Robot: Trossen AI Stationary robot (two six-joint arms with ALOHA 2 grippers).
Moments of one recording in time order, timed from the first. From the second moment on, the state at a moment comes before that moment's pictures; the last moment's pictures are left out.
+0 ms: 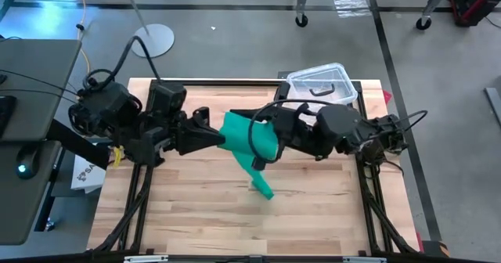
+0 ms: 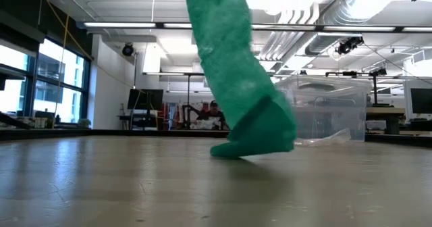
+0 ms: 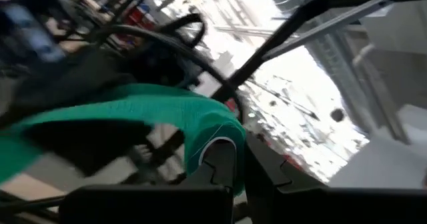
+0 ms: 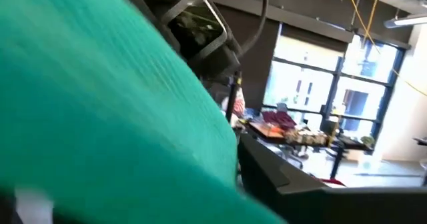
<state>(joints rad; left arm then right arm) -0.44 1.52 2.11 -0.31 -0.21 -0.75 0.34 1.88 2.34 -0.23 0.61 -0.32</state>
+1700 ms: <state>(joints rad) -0.55 1.54 2.11 -0.34 -0.08 -0.78 0.37 1.83 2.34 -0.45 0.56 -0.63</state>
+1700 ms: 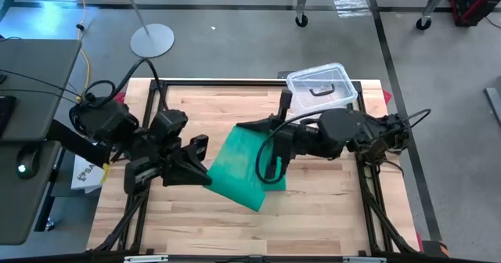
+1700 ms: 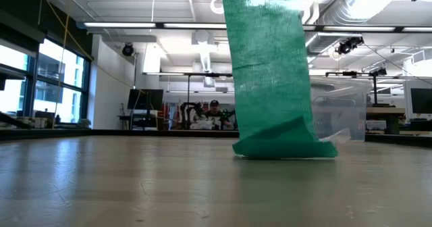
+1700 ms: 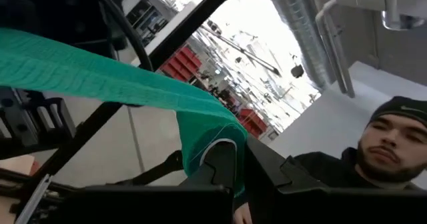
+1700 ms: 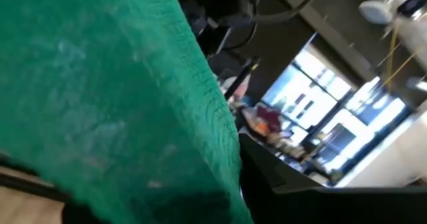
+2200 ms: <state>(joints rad) -0.55 1.54 2.11 -0.34 -0.08 -0.76 0.37 1.81 2.34 -0.43 0.53 -0.52</state>
